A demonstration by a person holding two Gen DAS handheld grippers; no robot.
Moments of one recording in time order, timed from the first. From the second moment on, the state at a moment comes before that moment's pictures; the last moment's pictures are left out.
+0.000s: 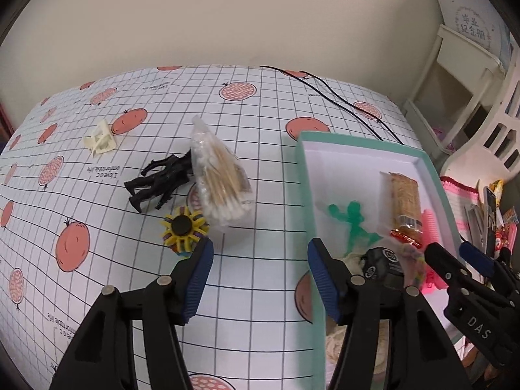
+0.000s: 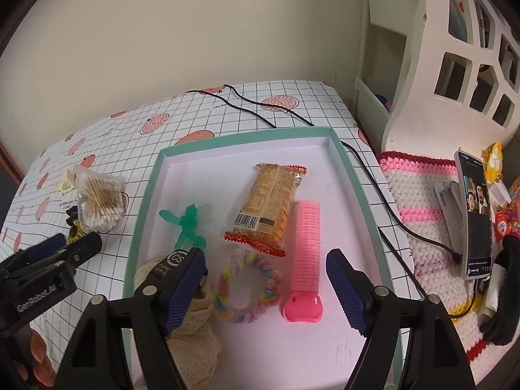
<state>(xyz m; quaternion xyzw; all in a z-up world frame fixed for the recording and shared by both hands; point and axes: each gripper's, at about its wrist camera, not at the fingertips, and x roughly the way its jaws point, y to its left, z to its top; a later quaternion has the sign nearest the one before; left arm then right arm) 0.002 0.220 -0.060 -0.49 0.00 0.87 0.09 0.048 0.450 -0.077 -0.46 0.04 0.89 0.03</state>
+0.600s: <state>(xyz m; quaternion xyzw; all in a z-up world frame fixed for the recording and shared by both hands) 0.002 0.223 -0.064 -0.48 0.02 0.87 0.09 0.047 0.446 -0.079 -0.46 0.02 0.89 0.03</state>
